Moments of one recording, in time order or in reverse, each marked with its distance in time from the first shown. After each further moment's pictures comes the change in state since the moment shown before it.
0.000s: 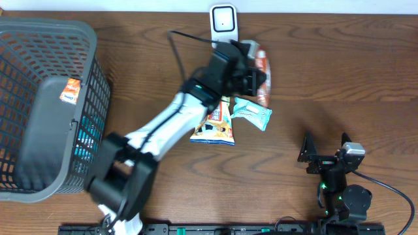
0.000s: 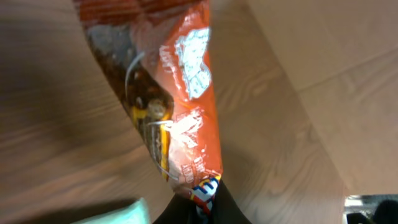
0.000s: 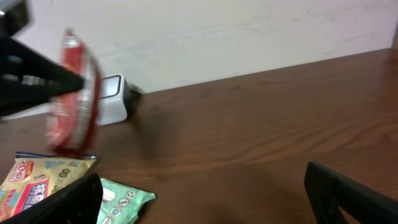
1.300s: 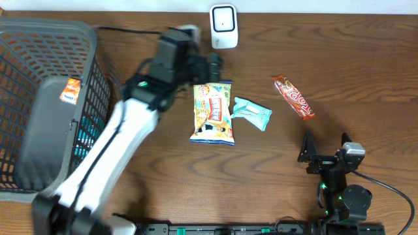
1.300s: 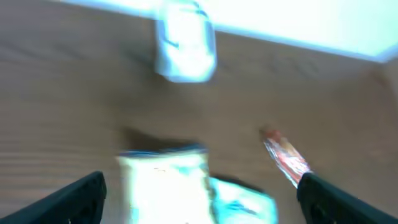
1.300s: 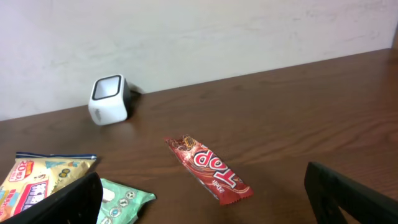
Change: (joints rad) left arm 0.224 -0.375 0.000 -0.501 -0.389 0.119; right arm 0.000 0.000 0.000 0.000 0.000 0.000
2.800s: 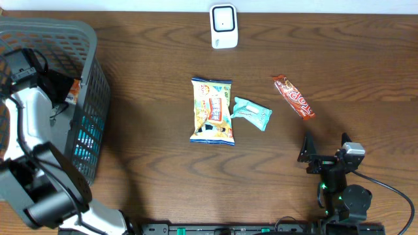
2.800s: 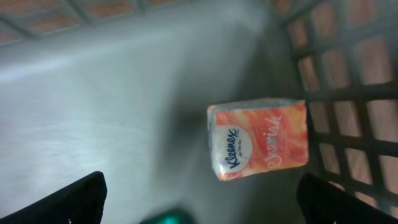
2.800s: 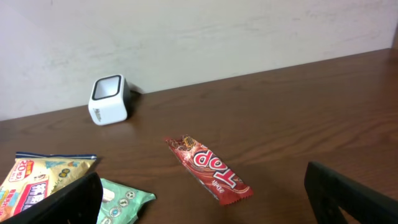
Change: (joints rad) left arm 0.869 0.302 0.007 -0.180 -0.151 -0.264; right arm 0.000 0.000 0.000 0.000 0.000 0.000
